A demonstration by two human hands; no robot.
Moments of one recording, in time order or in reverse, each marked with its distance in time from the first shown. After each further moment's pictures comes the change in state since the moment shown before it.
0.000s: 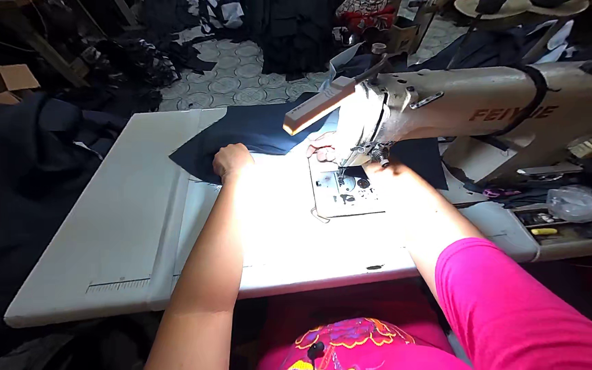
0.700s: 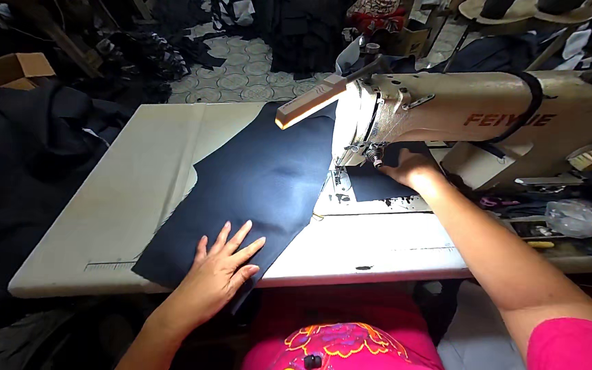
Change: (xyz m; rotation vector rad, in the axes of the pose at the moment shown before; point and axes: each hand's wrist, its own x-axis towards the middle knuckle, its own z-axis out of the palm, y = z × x) left_hand -0.172 -0.159 0.058 -0.249 0.011 0.846; right_hand 0.005 0.045 -0.063 -0.278 -0.250 0.374
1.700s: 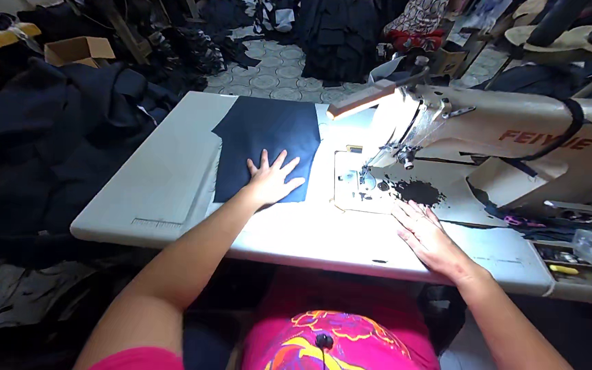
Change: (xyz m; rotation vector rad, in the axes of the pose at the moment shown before) left_hand 0.152 -0.034 -0.002 0.094 -0.132 -0.254; right_hand -0.112 0.056 0.073 0.100 0.079 -0.761
